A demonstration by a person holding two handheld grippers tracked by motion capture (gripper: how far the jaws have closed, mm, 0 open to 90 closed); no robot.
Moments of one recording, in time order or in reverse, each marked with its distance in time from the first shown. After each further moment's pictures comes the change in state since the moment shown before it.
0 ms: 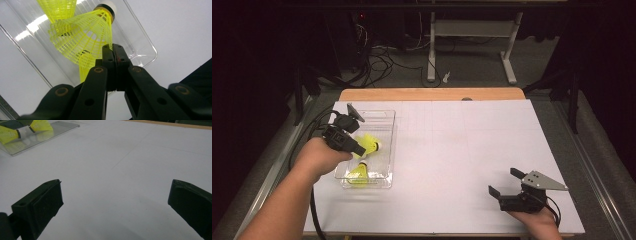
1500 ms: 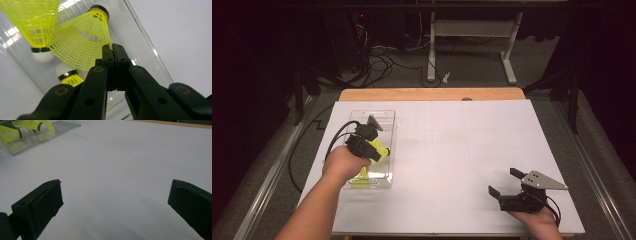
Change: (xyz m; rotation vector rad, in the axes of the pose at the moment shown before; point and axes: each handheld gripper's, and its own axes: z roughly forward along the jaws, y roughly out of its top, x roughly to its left) left arm -0.008 0.017 0.068 0.028 0.015 -0.024; right arm -0.001 0.000 0.001 0.003 0.011 0.001
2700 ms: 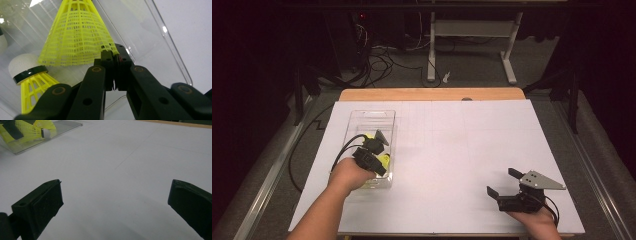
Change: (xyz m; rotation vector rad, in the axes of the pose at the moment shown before) left arm -0.007 -0.011 0.037 0.086 -0.069 0.032; right arm 0.003 0.001 0.002 0.006 0.008 -0.007
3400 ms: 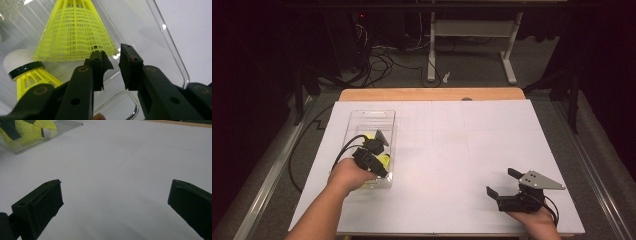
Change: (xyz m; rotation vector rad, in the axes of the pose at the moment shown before) left arm -0.001 -0.001 -0.002 0.028 -0.009 -0.013; right arm 0.001 0.000 0.001 0.002 0.003 -0.001
